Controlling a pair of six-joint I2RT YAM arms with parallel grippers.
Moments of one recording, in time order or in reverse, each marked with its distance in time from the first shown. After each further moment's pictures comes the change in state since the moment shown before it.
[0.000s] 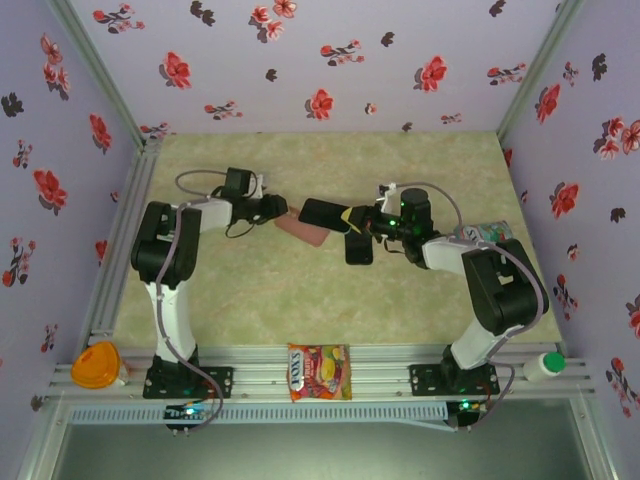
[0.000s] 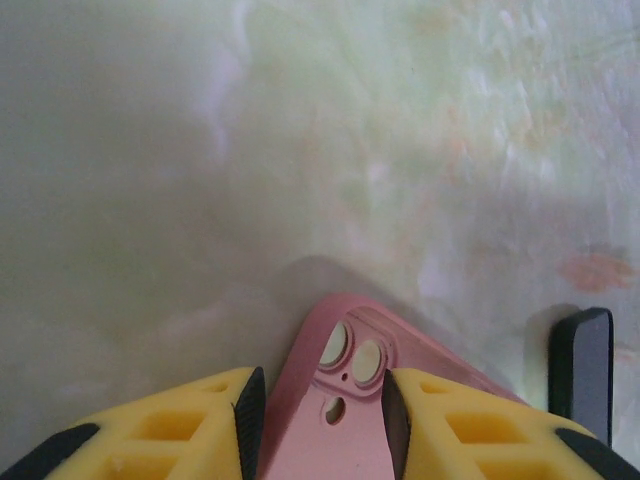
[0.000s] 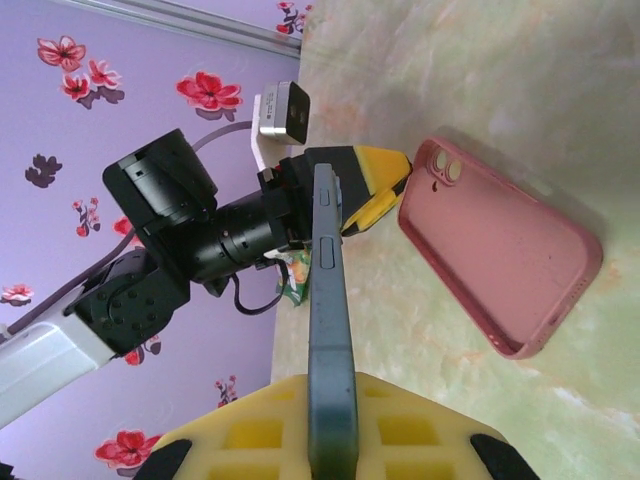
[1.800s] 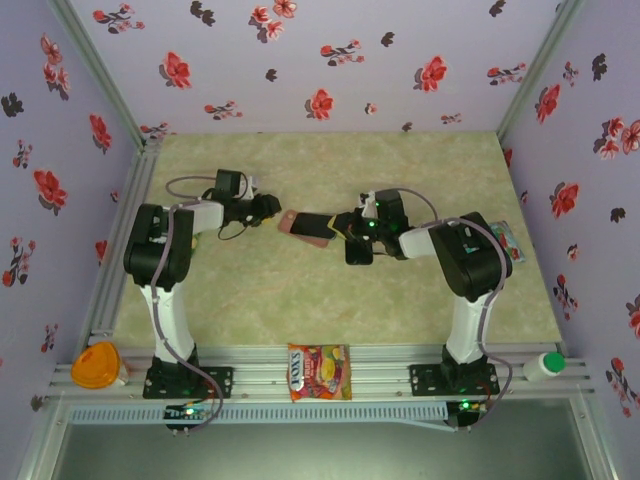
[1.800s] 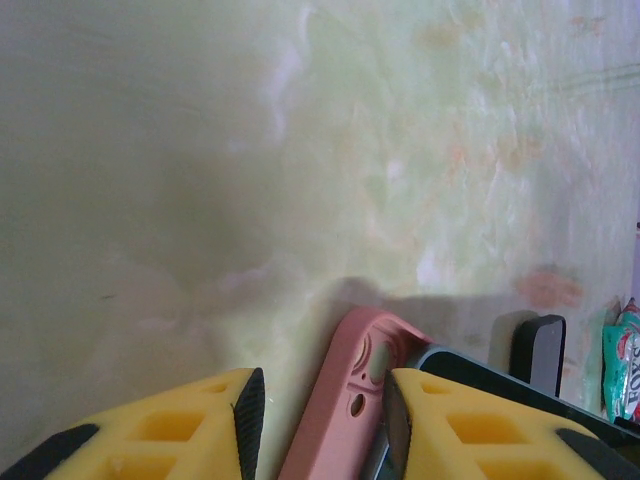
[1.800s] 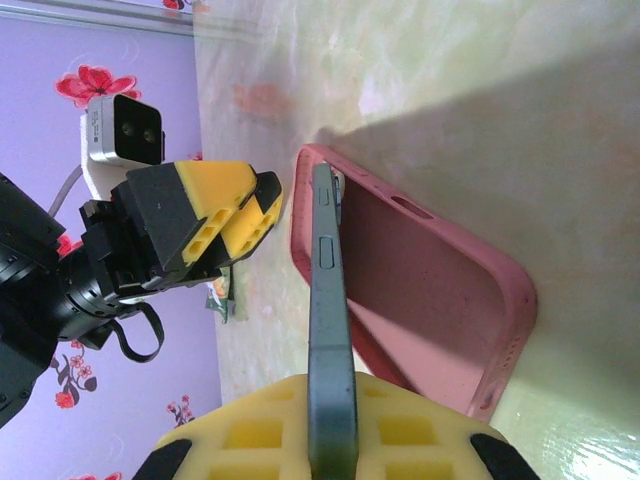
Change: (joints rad) left arm 0.056 -0.029 -0.037 0.014 0.061 -0.085; right arm 0.076 0.288 0.152 -0.032 0.076 0.020
